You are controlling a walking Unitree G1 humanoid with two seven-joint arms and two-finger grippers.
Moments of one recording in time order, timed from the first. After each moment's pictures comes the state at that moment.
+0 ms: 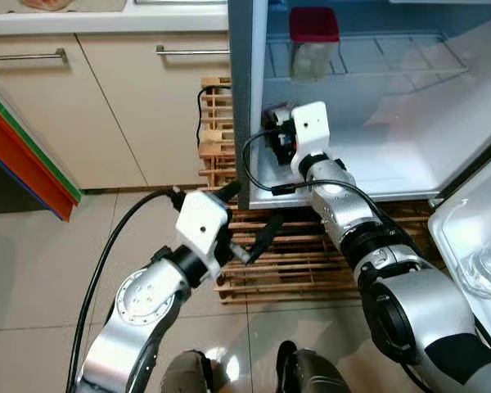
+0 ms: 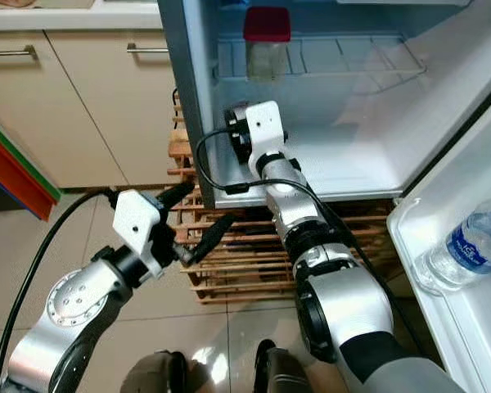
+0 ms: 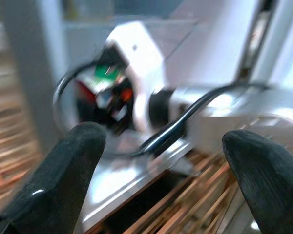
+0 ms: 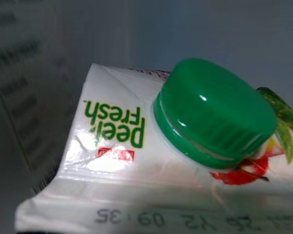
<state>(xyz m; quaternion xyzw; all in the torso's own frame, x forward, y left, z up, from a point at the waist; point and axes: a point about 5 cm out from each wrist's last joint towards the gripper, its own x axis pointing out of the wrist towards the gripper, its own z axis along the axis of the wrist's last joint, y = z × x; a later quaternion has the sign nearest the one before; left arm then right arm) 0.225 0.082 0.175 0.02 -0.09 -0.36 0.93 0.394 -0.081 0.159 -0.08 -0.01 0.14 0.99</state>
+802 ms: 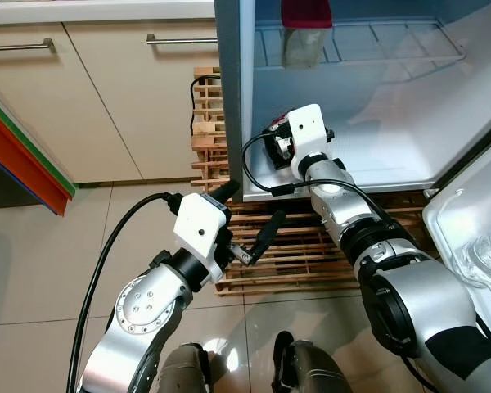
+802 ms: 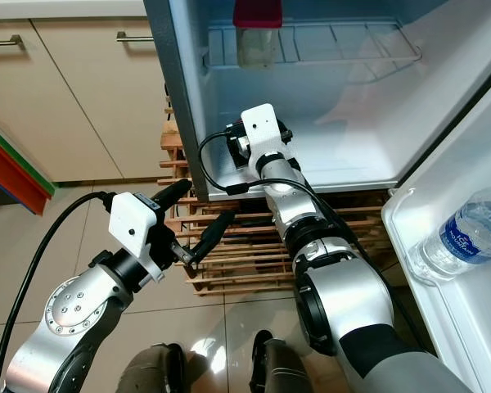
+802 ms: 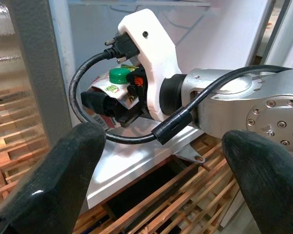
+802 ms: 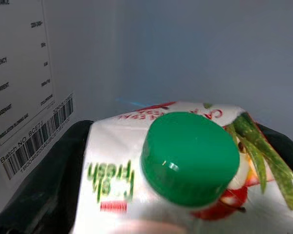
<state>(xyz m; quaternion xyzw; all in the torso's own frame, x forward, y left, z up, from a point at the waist) 0.223 0.089 0.168 0.02 -0.07 -0.33 0.94 0.397 -0.082 0.164 -0.12 -0.01 0.13 0.98</state>
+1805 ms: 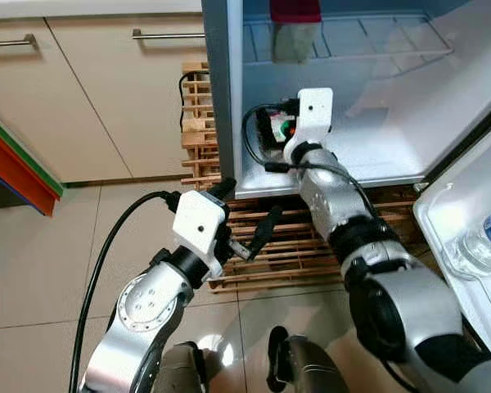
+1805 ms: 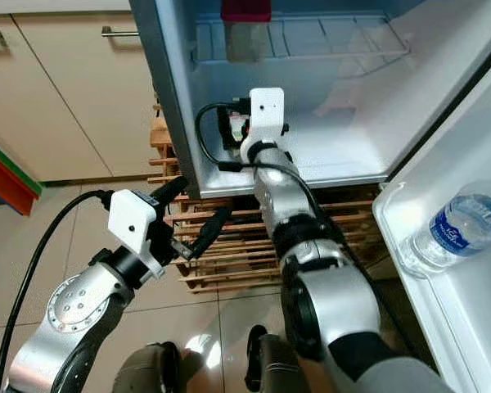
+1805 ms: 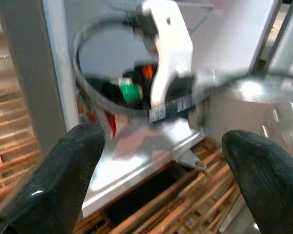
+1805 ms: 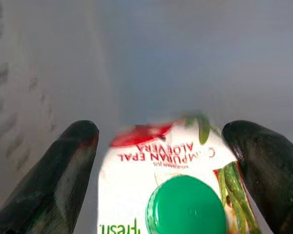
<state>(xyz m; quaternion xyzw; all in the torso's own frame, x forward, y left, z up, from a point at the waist) 0.231 0.088 0.172 0.02 -0.08 -0.31 0.95 0.387 -0.064 0.167 0.02 -0.03 0.14 0.99</state>
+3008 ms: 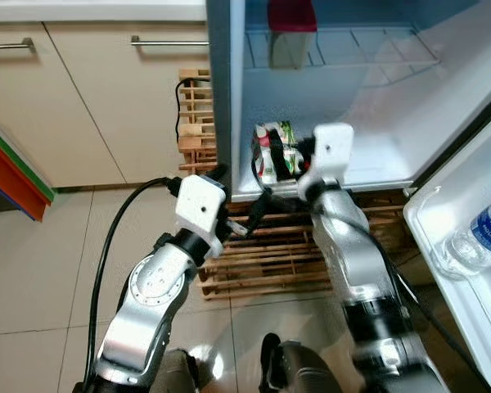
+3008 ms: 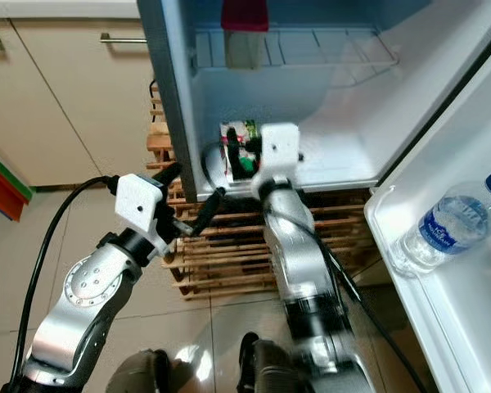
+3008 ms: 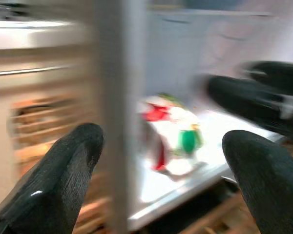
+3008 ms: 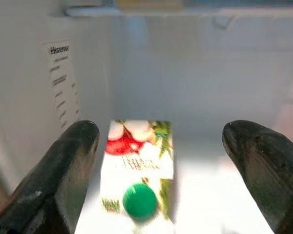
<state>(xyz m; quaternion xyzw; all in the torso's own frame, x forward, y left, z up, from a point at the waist) 0.265 0.110 0.157 0.03 -0.06 -0.20 0.98 0.308 -0.099 0.150 -0.01 -0.07 0.11 0.99</state>
